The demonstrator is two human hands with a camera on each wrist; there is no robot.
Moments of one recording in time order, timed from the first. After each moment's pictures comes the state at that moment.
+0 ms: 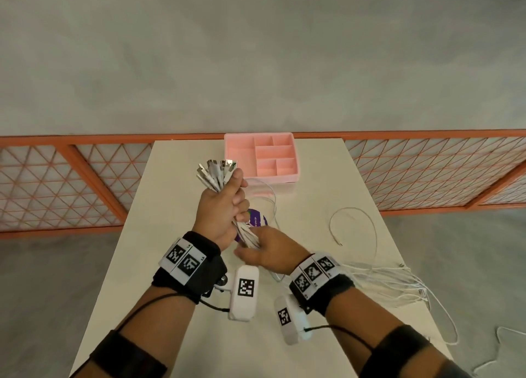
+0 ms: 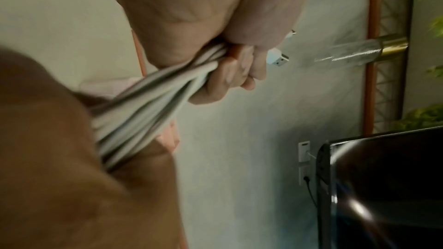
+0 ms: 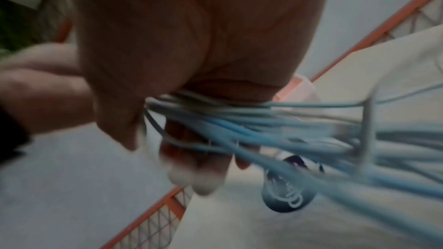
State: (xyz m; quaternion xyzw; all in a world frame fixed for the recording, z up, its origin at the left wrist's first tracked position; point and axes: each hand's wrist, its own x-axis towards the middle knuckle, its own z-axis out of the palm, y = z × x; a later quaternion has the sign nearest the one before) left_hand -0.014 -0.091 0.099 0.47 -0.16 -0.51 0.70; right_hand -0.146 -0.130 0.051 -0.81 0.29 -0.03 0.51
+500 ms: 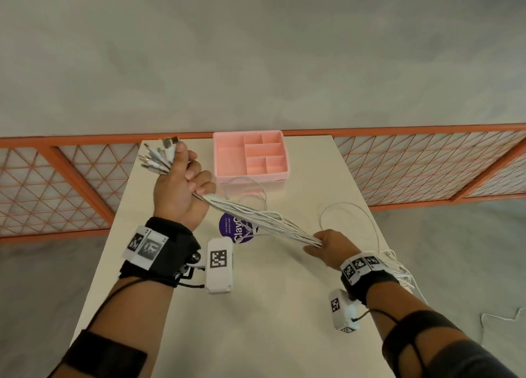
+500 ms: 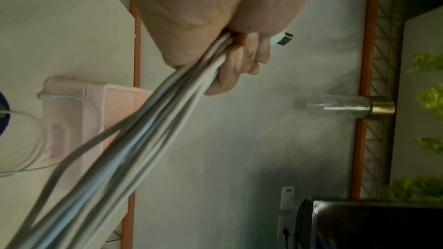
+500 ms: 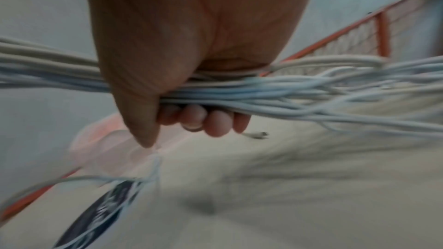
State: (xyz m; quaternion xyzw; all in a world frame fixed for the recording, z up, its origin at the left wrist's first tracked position) left_hand 0.026 -0.096 0.122 0.35 -0.11 -0.48 0.80; right_hand -0.268 -0.200 -0.008 -0.79 0.53 0.05 0.31
